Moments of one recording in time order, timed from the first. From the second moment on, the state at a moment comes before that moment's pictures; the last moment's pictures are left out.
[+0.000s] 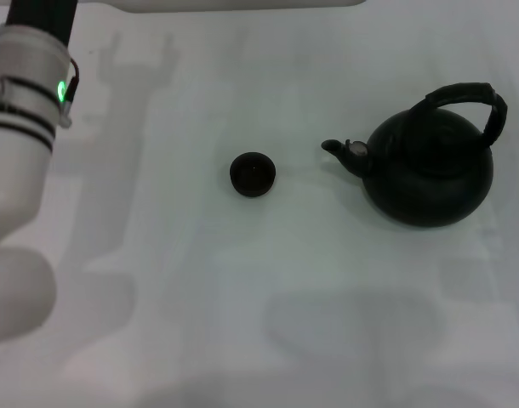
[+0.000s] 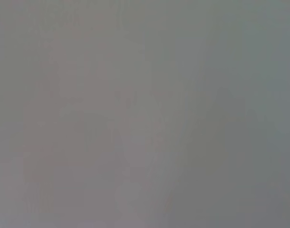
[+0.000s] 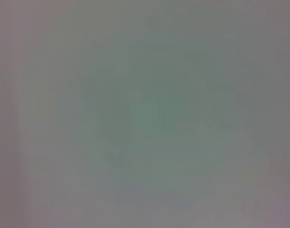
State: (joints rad) left arm -0.38 -2.07 2.21 0.79 2.11 -0.94 -2.97; right arm 0.17 2.02 -2.51 -0.24 1.11 -1.35 0.18
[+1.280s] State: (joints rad) left arm -0.39 -2.08 2.44 0.48 2.02 -1.18 -3.01; right arm 0.13 2.01 -2.52 -0.06 0.76 -1.65 0.56
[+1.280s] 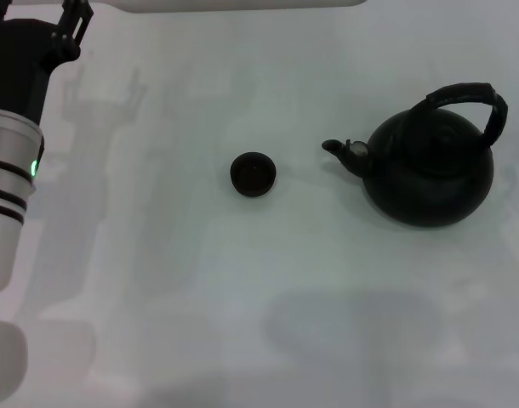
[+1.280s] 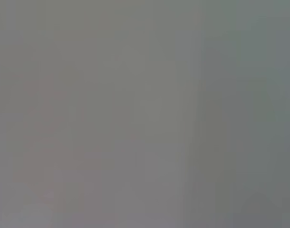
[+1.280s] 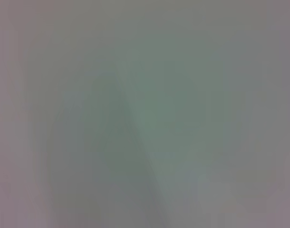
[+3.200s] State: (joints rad) left arm -0.35 -2.09 2.45 0.48 2.02 -1.17 -3.01; right arm 0.27 2.01 -2.51 -0.13 0.64 -1.39 0.58
